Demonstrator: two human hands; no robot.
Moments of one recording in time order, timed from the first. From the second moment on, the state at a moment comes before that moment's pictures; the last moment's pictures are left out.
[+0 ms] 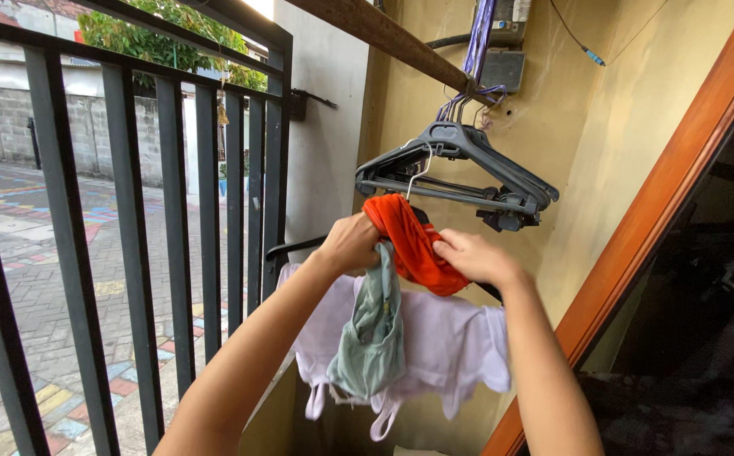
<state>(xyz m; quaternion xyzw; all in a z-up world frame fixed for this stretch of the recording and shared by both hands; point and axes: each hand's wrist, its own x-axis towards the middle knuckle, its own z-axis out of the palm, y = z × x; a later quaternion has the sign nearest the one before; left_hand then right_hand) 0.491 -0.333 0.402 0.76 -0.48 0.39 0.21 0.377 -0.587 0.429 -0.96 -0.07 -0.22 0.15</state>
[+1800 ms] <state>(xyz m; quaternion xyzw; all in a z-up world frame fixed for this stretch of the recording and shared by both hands) 0.543 -0.285 0.464 0.72 -0.43 0.28 0.48 0.339 -0.586 0.499 -0.82 -0.01 -0.56 0.06</state>
